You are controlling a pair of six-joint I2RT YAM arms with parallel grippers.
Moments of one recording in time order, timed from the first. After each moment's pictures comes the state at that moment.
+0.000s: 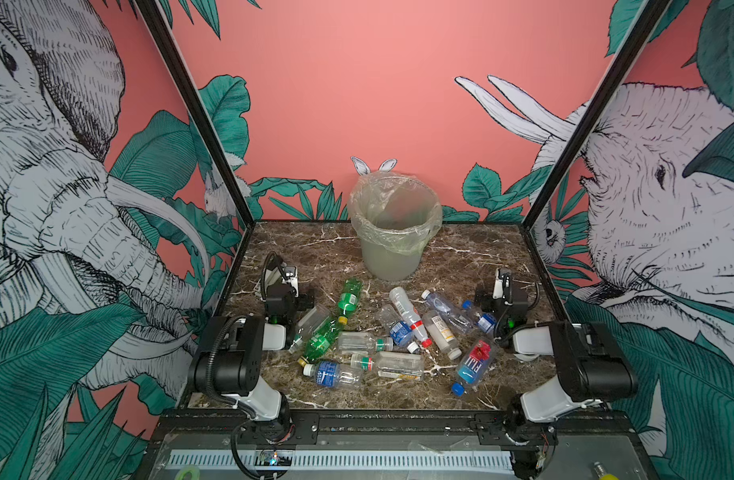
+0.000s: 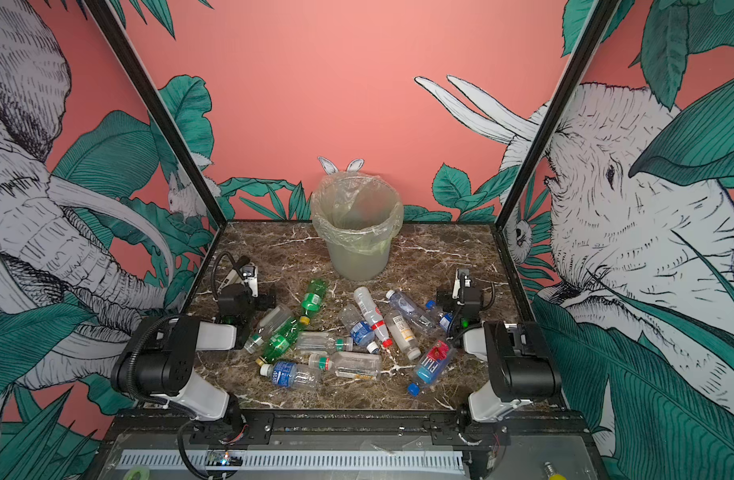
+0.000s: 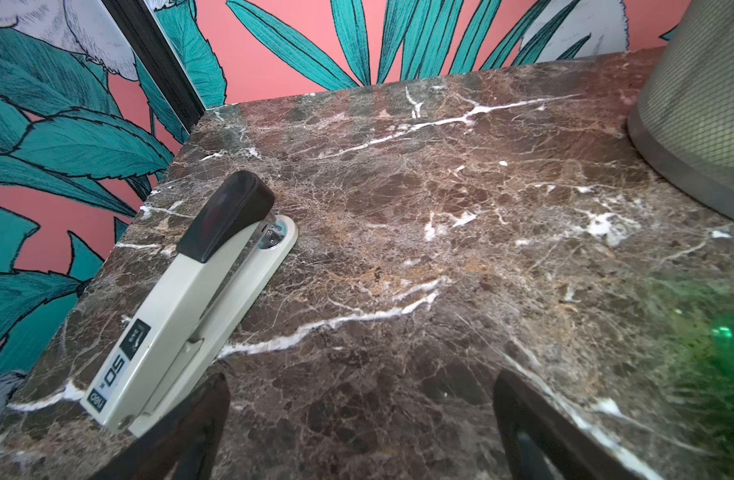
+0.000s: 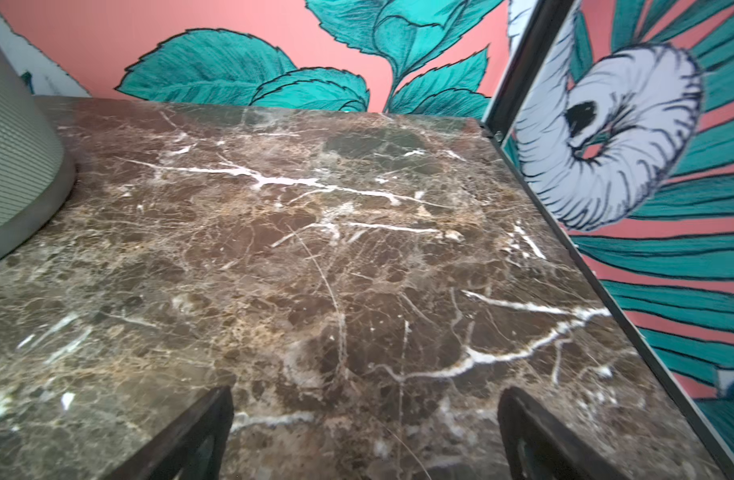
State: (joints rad) left arm -0.04 1.58 0.41 0.78 -0.06 0.13; right arm 0.02 1.56 0.37 0.82 0.15 -0.05
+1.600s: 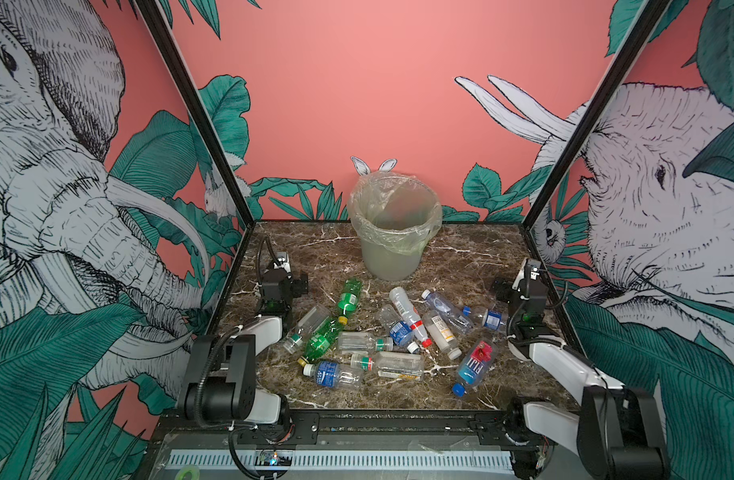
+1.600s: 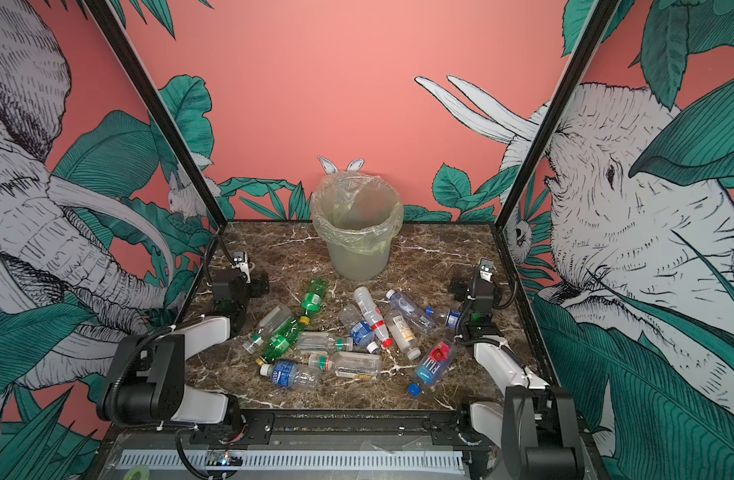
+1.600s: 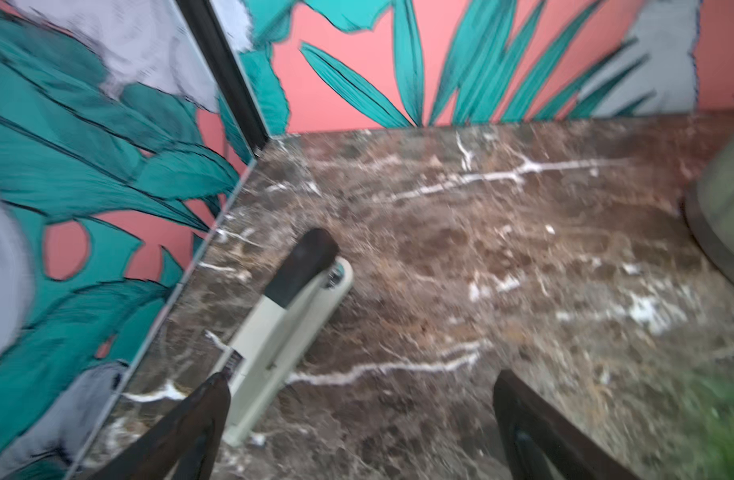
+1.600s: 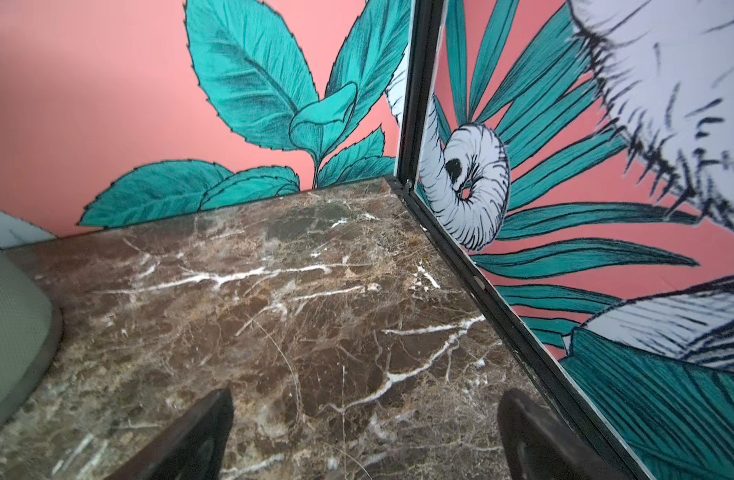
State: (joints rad) left arm -0.04 1.41 0.56 0.47 -0.22 0.06; right arm 0.02 1.13 0.51 0.29 0.33 0.14
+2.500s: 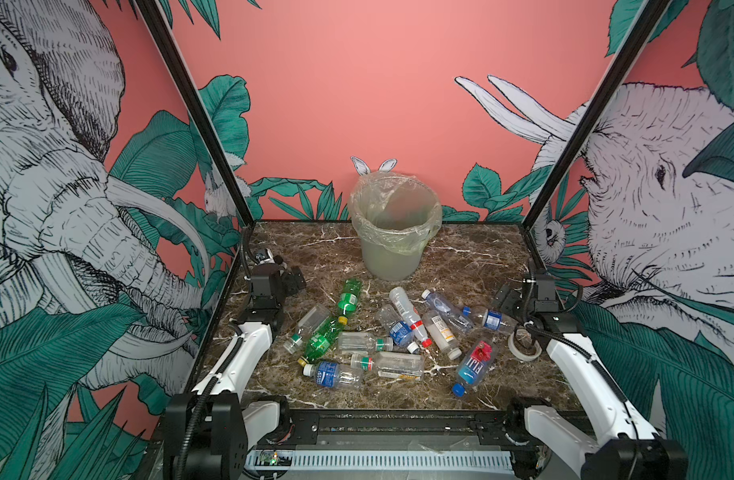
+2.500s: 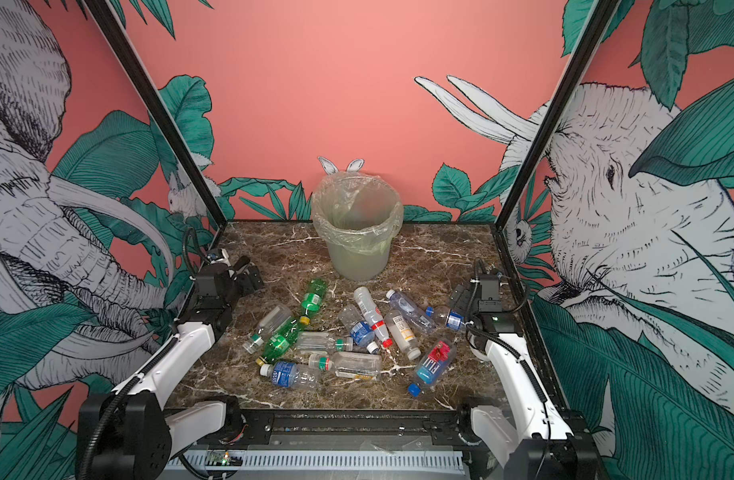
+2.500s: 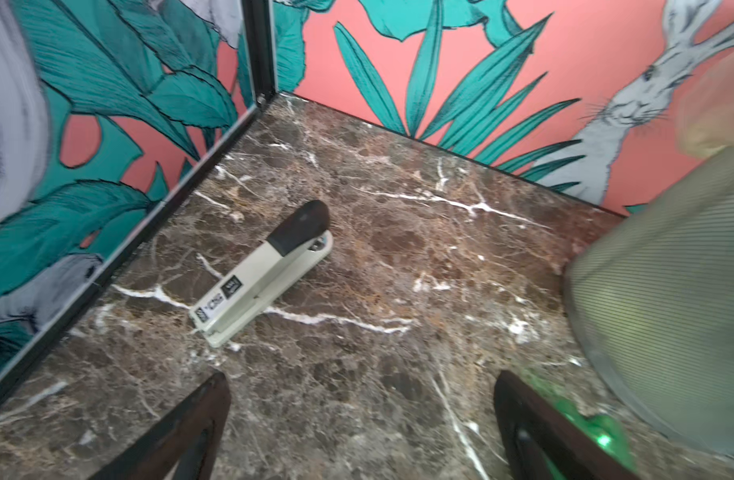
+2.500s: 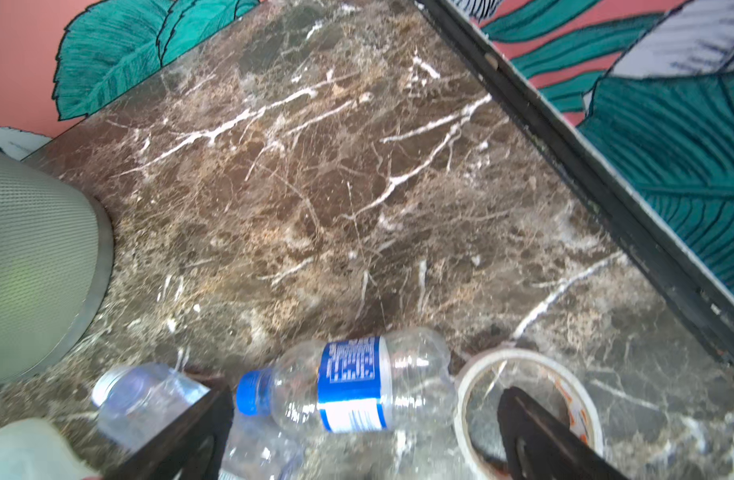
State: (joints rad) left arm -0.05 1.13 0.67 -0.04 -0.12 -0.32; right arm 0.02 0.97 0.75 -0.61 0.17 0.51
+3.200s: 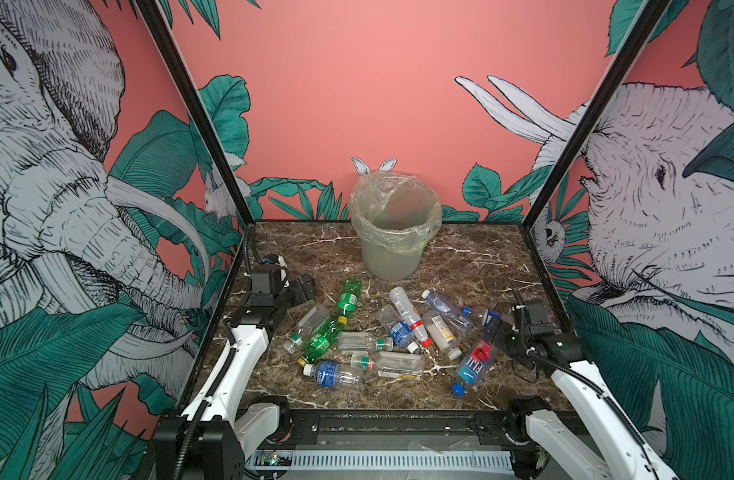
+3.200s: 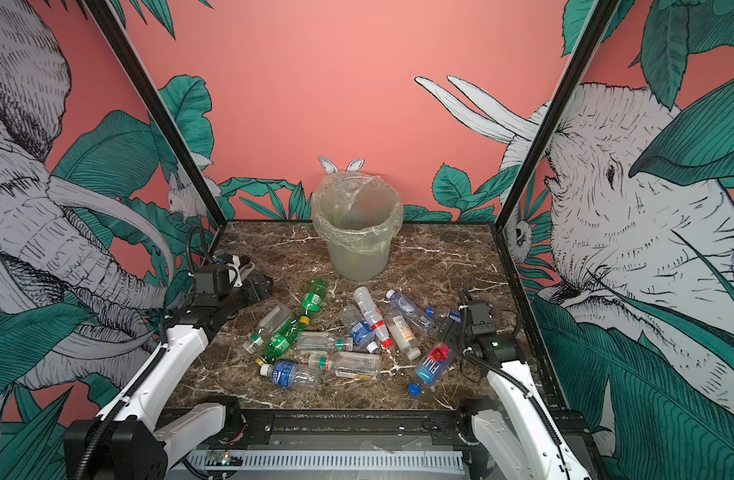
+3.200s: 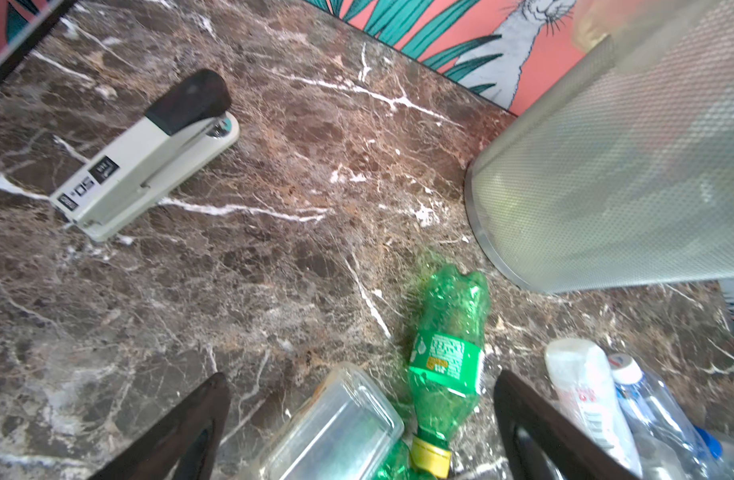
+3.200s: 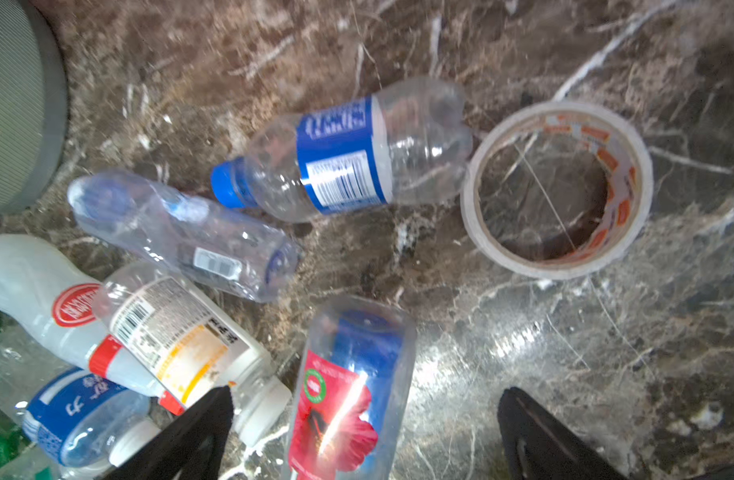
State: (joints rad) left arm -0.07 1.04 0.75 -0.38 0.14 -0.40; right arm 0.19 0.76 0.64 -0.98 0.08 0.73
